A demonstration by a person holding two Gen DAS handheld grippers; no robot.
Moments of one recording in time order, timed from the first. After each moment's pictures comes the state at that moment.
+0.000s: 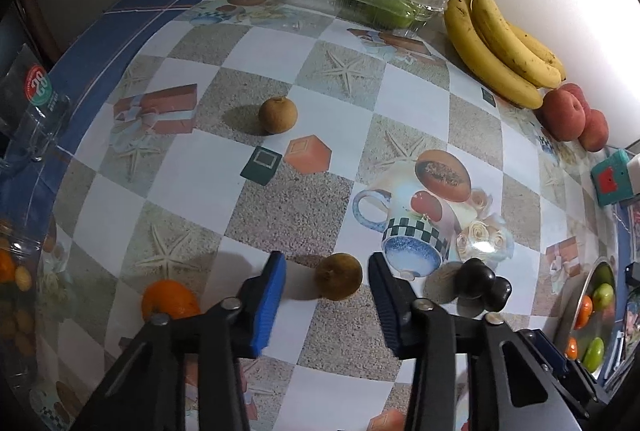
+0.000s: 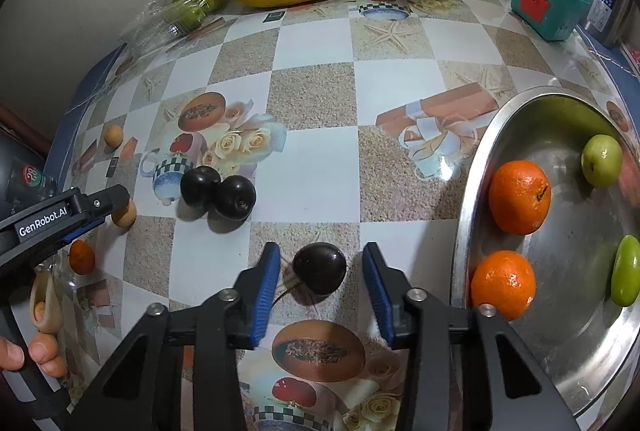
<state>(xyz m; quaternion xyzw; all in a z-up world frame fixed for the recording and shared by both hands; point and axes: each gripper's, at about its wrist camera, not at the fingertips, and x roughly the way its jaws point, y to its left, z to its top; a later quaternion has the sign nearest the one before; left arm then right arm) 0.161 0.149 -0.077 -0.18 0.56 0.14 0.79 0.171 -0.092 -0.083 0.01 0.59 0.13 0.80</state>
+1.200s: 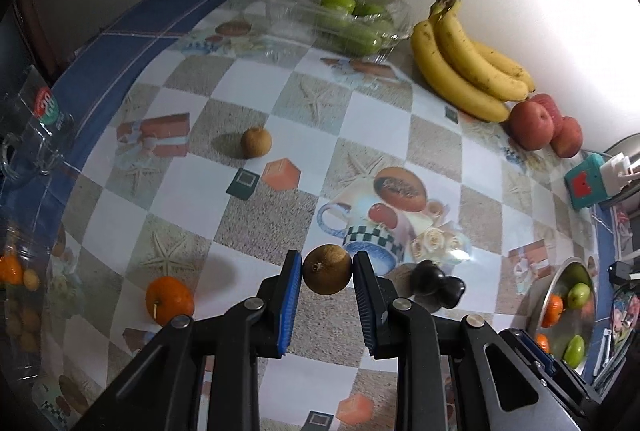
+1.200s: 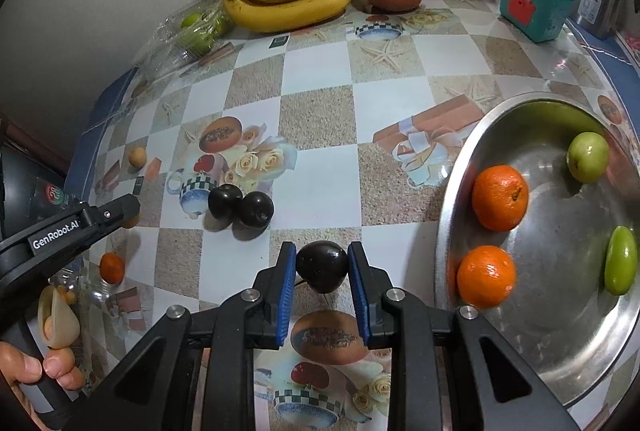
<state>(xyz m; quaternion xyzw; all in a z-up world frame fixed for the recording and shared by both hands) 0.147 0.136 -0.035 -0.18 0.54 0.12 0.81 0.162 -0.103 -0.050 0.05 0.58 0.14 0.80</state>
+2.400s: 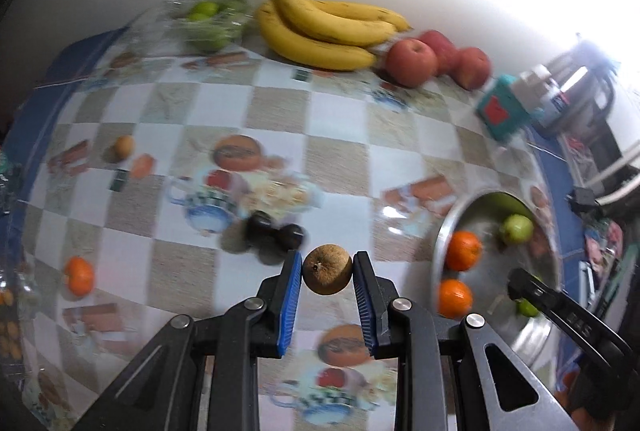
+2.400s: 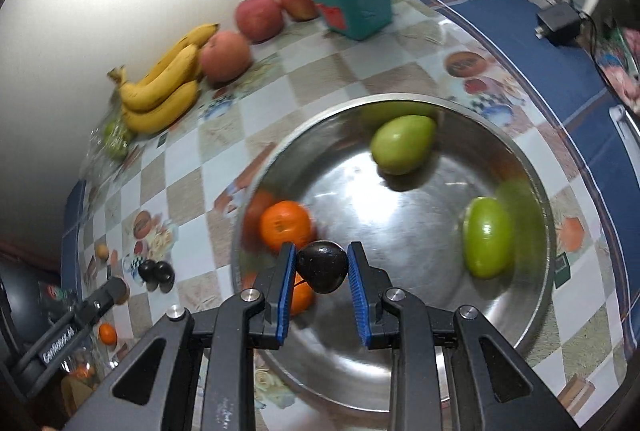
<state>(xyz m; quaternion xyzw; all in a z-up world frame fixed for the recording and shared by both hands) 0.156 0.004 -0.017 -0.13 0.55 0.00 0.82 0.161 -0.247 -0.025 0.17 0.55 0.01 0.81</state>
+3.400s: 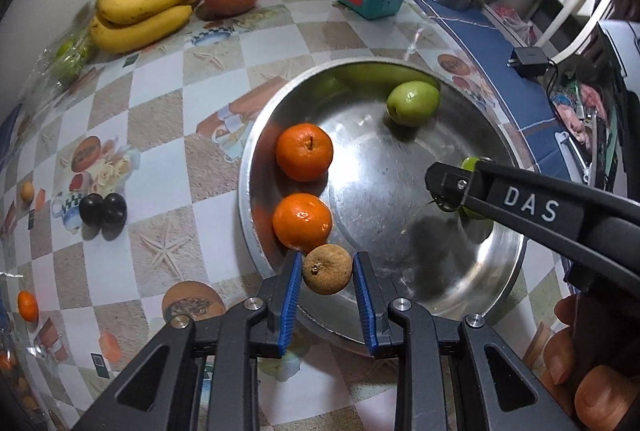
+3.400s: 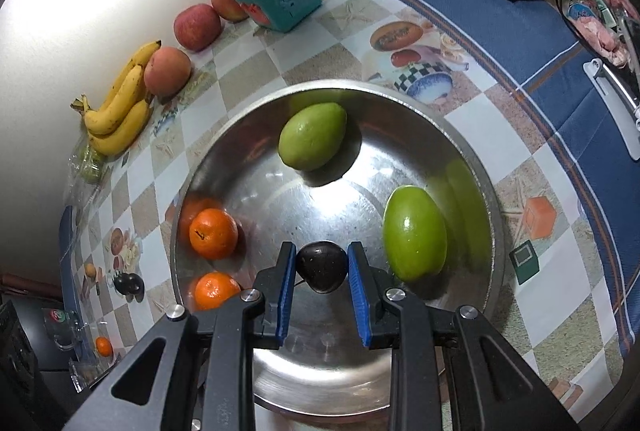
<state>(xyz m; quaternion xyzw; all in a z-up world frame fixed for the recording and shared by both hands) 0.138 -0.145 -0.047 0.00 0.60 -0.12 0.79 0.156 -0.298 -0.045 0.21 0.57 -0.02 0.79</state>
